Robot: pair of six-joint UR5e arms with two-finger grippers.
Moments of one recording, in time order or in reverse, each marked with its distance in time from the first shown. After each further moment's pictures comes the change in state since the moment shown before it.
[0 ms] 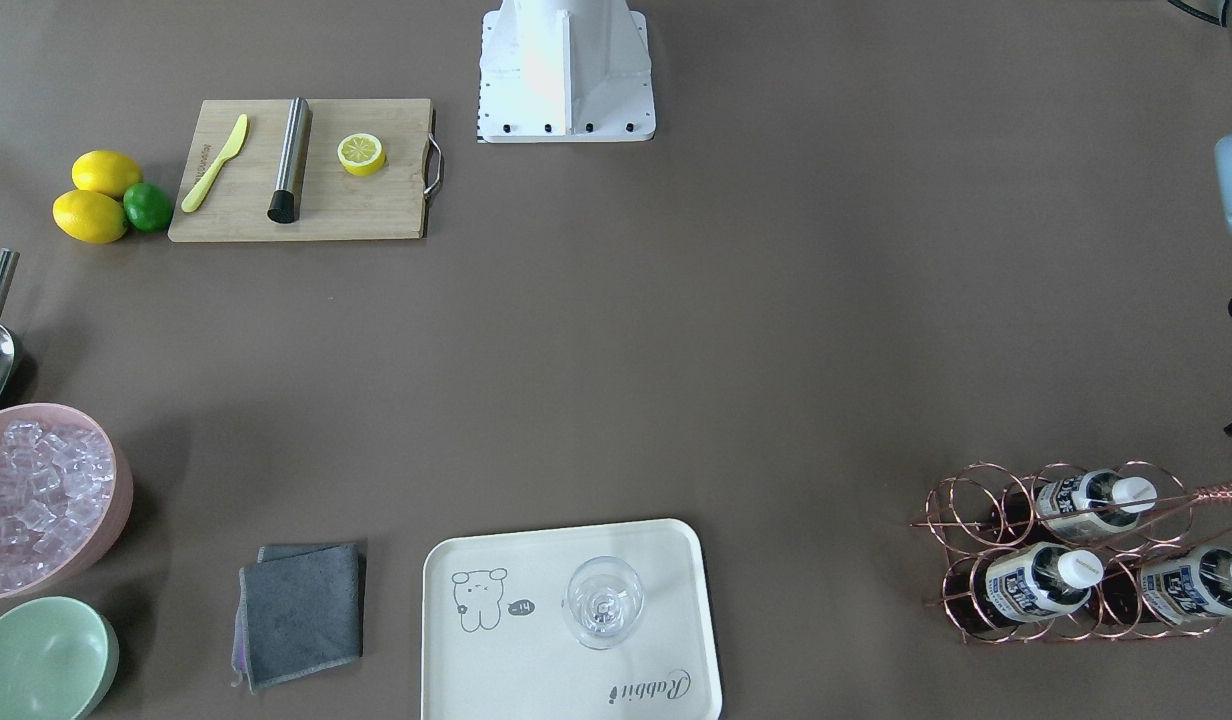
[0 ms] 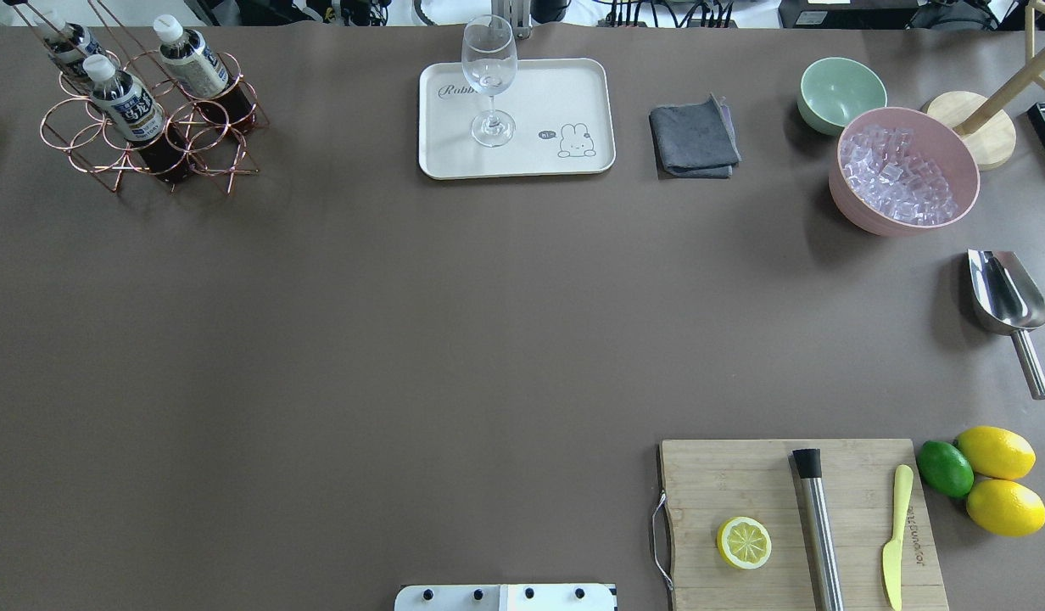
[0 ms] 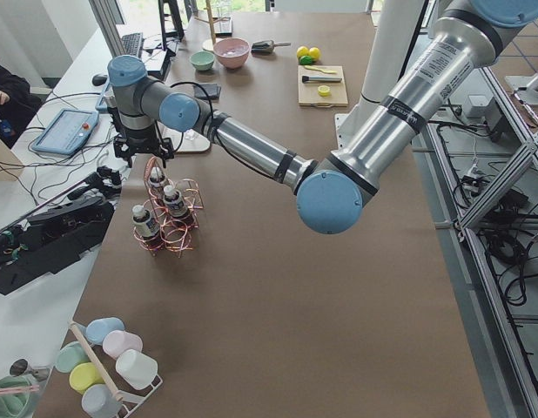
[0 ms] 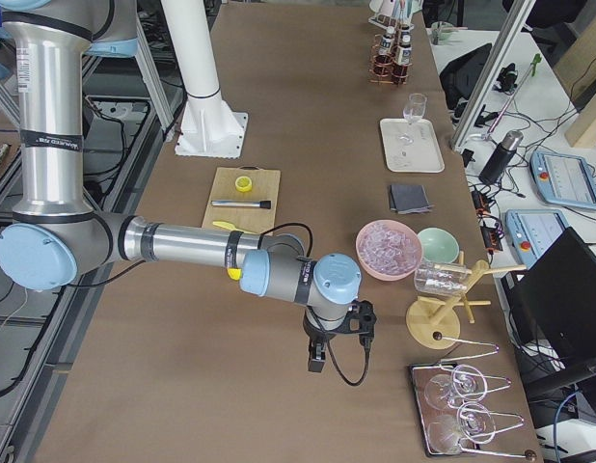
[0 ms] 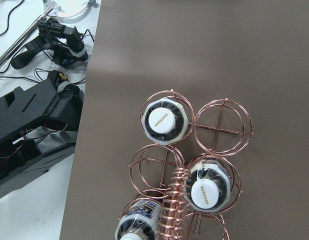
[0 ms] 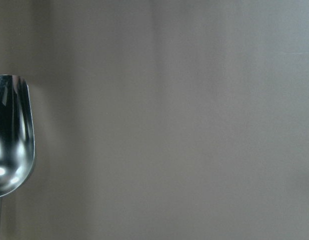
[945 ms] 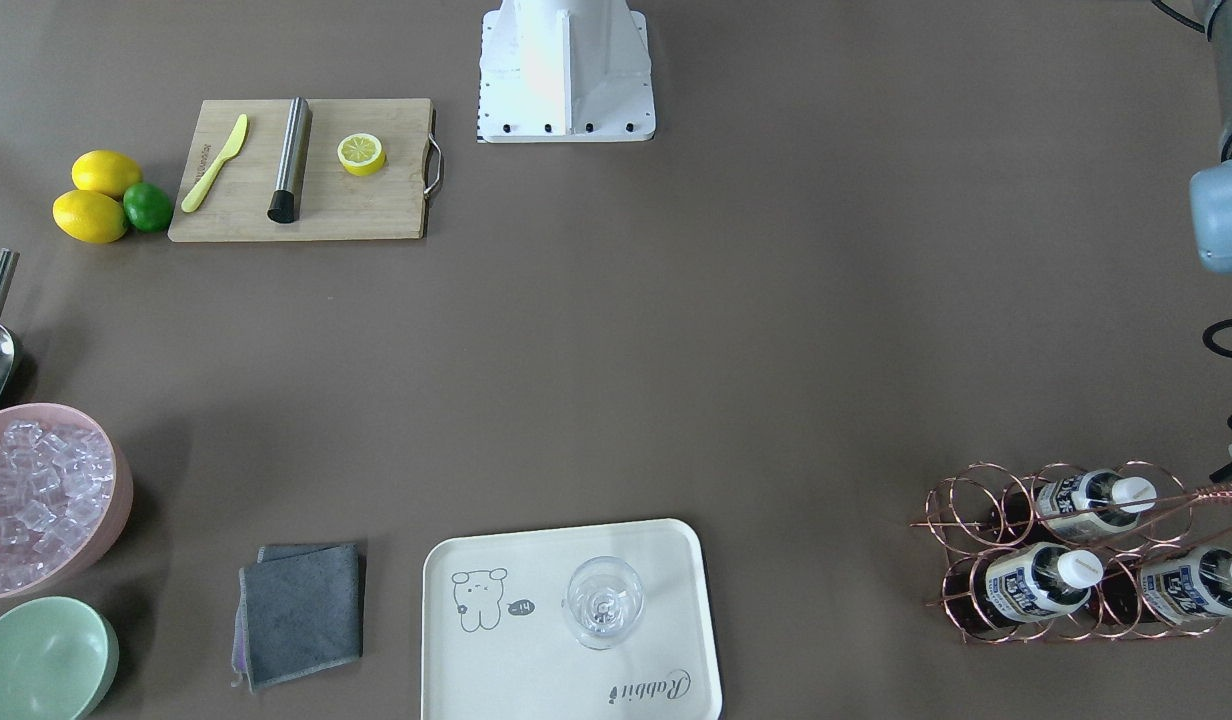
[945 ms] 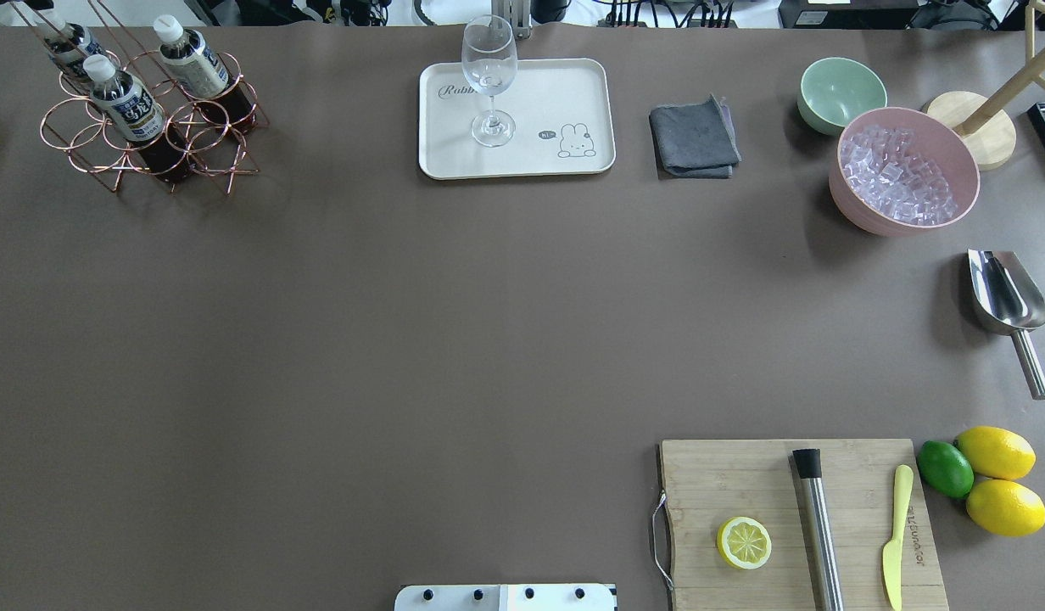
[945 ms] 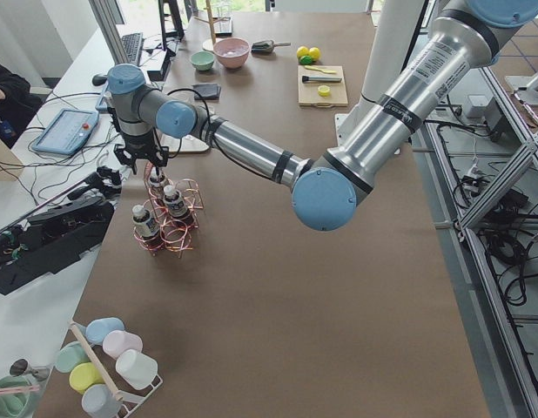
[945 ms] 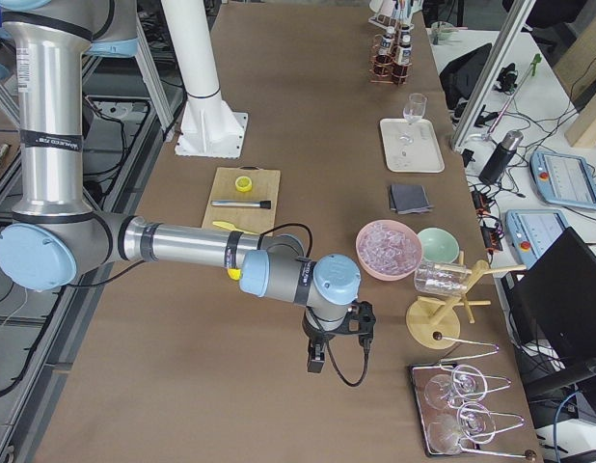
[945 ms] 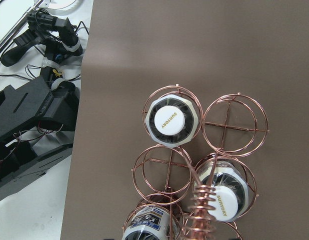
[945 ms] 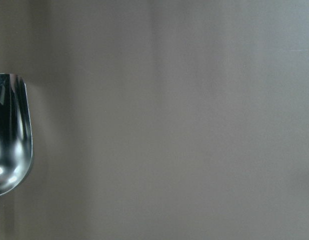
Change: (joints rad) left arm 0.024 -0.015 0.060 -0.052 0.028 0.009; right arm 0.000 -0.002 -0.001 -0.001 0.000 0.001
